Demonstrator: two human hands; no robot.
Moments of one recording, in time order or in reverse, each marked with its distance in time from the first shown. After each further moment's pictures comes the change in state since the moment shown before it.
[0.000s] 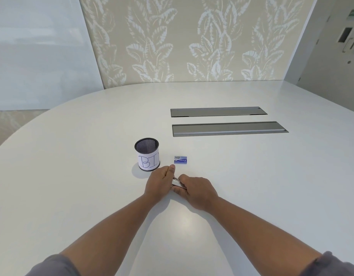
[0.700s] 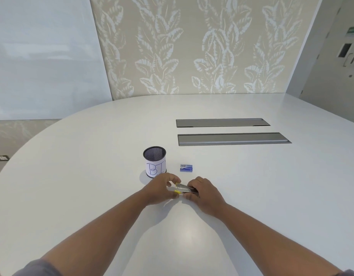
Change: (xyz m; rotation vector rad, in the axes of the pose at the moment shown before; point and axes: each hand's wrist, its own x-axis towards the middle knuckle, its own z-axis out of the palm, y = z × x) left_hand 0.001 -0.001 -0.046 0.181 -0.360 0.135; right_hand -0.002 0.010 -0.004 0.173 0.037 0.078
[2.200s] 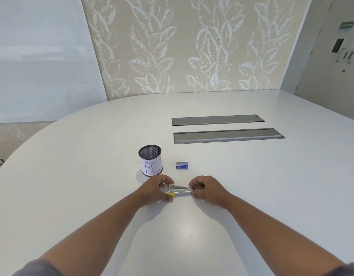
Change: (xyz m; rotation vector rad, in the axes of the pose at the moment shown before) left_hand -0.004 -0.014 0.004 -0.095 -0.032 -0.097; right_hand -0.006 0.019 -0.023 0.451 -0.101 0.202
